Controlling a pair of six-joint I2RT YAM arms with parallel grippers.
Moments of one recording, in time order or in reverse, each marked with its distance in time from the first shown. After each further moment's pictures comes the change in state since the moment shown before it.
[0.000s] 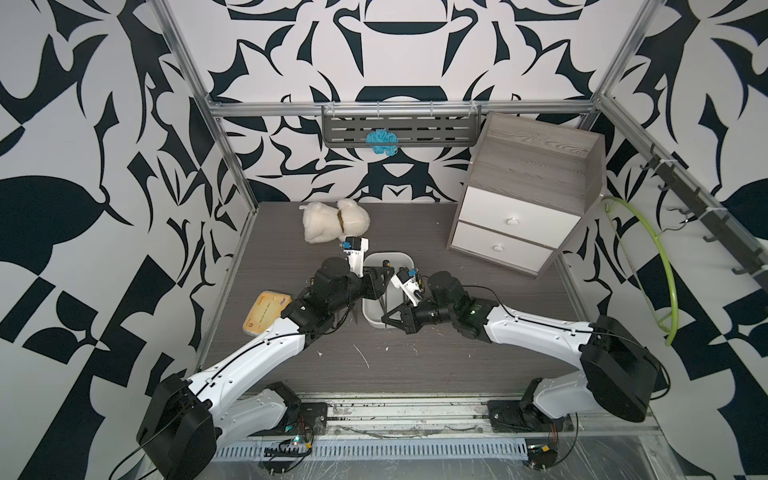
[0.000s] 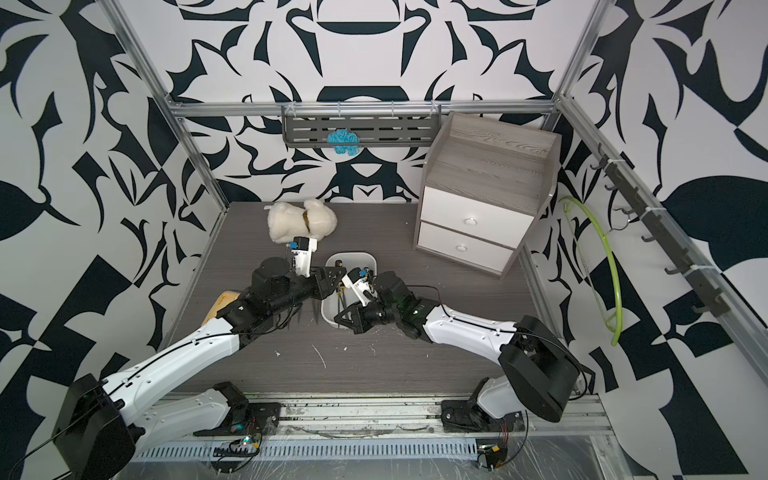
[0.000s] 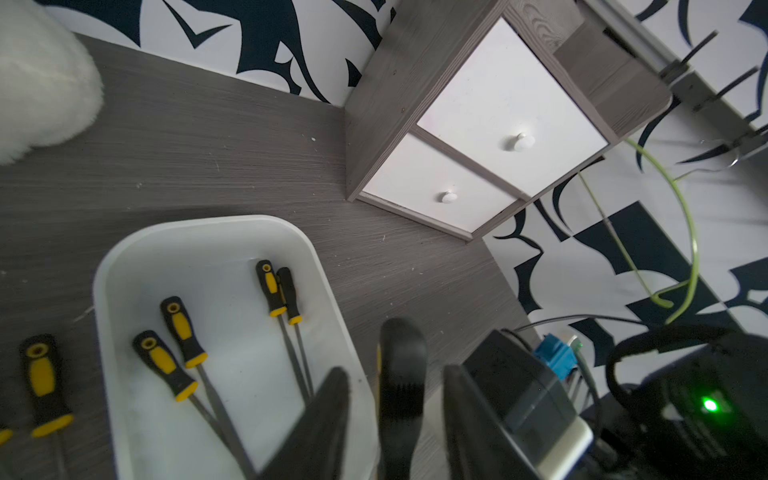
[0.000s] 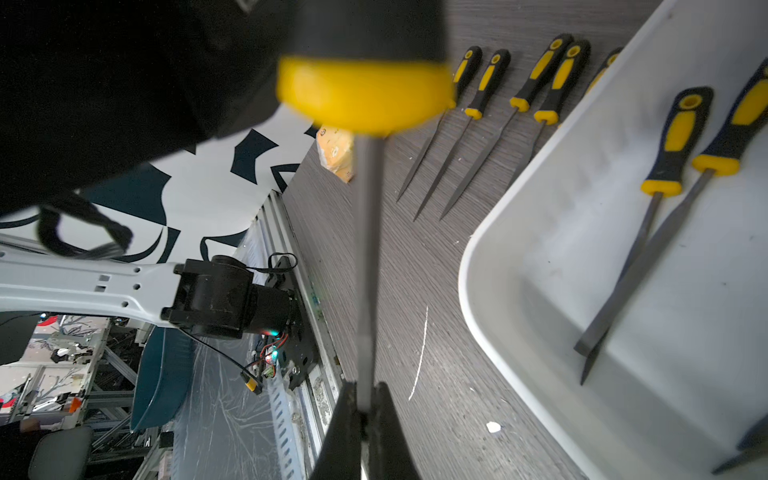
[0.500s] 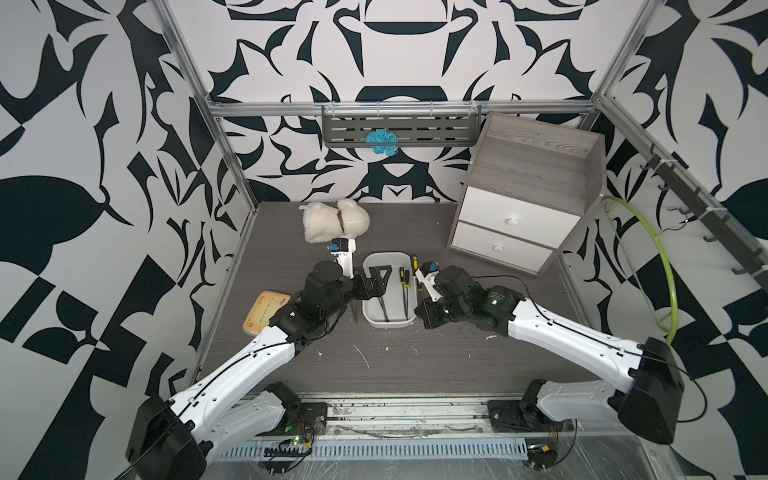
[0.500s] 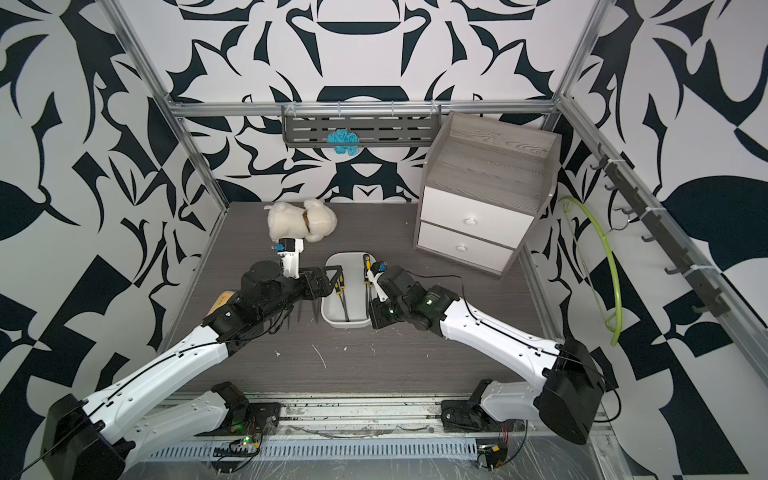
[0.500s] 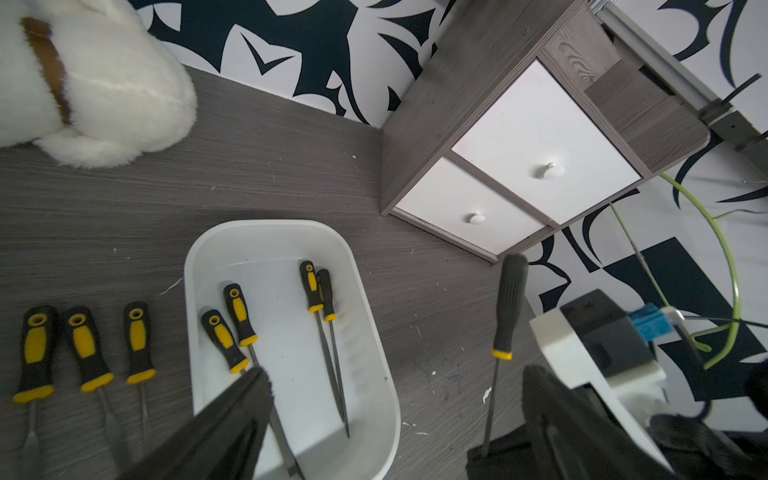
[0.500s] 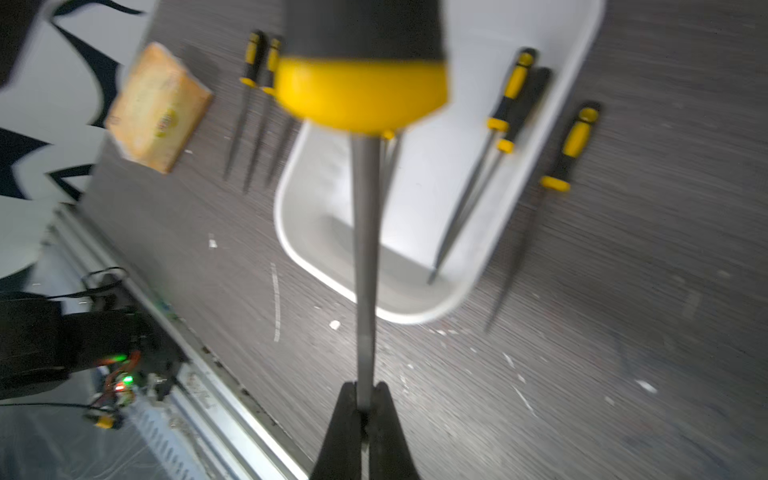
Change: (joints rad) left arm 0.000 -0.089 0.000 -0.121 -0.116 -0.009; right arm -0.008 -0.143 0.214 -0.736 0.489 -0.061
